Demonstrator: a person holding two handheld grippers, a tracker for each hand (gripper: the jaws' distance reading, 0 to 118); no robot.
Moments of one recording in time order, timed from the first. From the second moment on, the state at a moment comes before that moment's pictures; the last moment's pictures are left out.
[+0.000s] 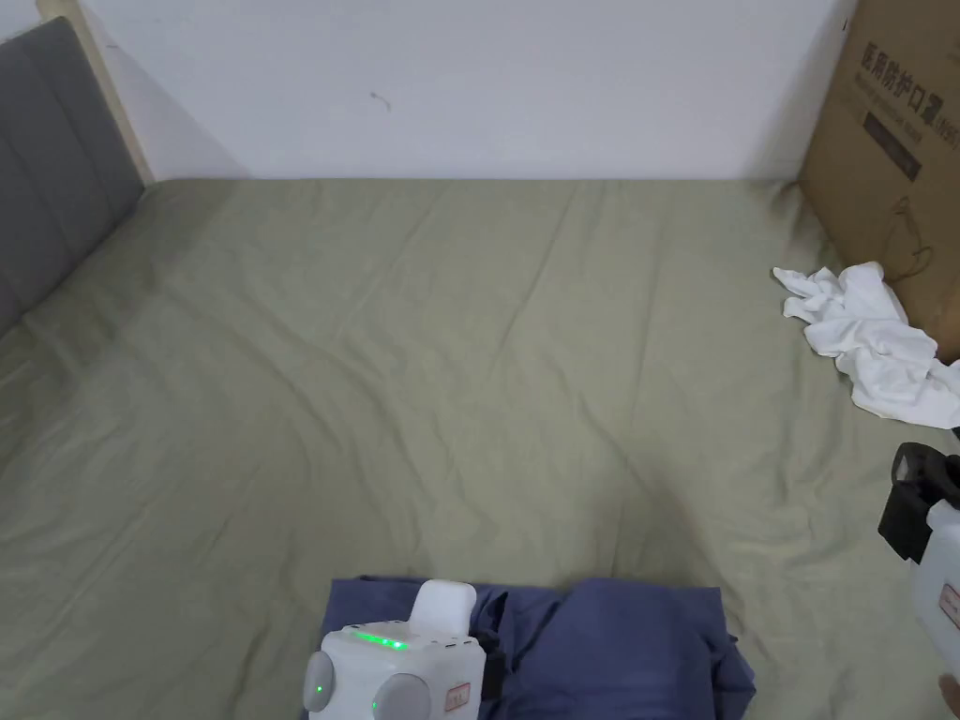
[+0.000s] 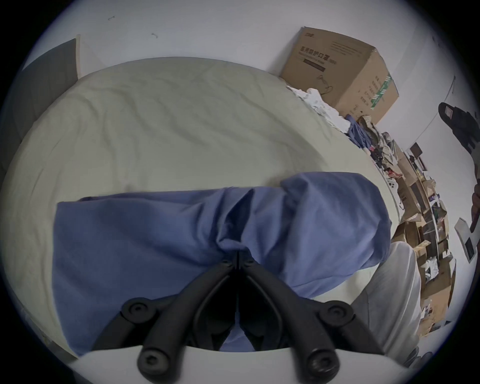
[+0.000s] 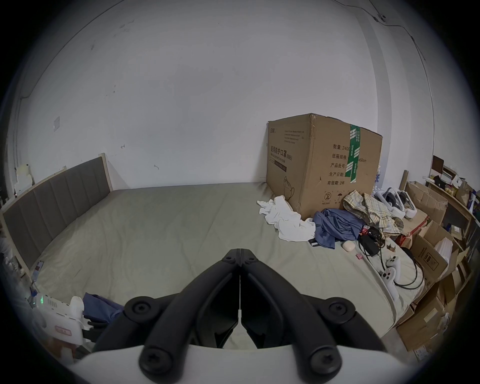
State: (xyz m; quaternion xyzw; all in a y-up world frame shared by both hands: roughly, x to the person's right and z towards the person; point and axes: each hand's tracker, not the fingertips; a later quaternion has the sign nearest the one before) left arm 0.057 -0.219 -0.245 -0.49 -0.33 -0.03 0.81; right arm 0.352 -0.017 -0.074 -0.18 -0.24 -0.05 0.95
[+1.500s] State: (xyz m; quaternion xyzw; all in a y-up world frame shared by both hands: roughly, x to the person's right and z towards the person) left arm -0.098 -0.249 -0.345 -0.58 -0.33 0.17 0.73; right arm 0.334 -0.029 -0.103 -0.22 -0.23 -0.03 0.95
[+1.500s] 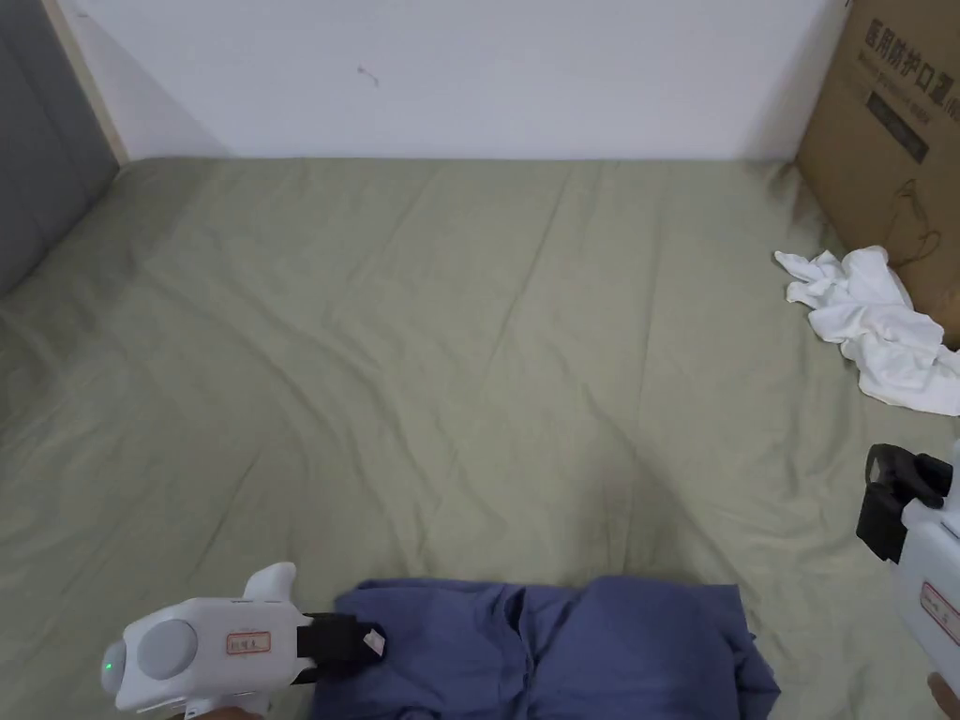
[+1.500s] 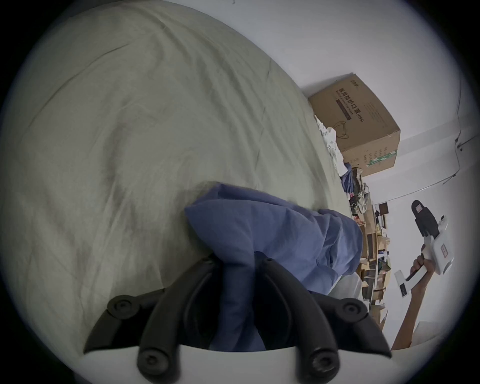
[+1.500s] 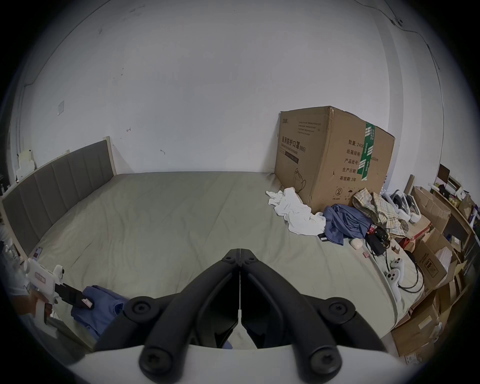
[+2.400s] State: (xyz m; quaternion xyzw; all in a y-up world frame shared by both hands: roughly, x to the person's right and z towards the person) left arm -0.081 -0.084 -0.333 -0.53 -0.26 0.03 0.81; right arm 0.342 -0.025 -0.102 -0.20 -0.21 -0.05 0.96
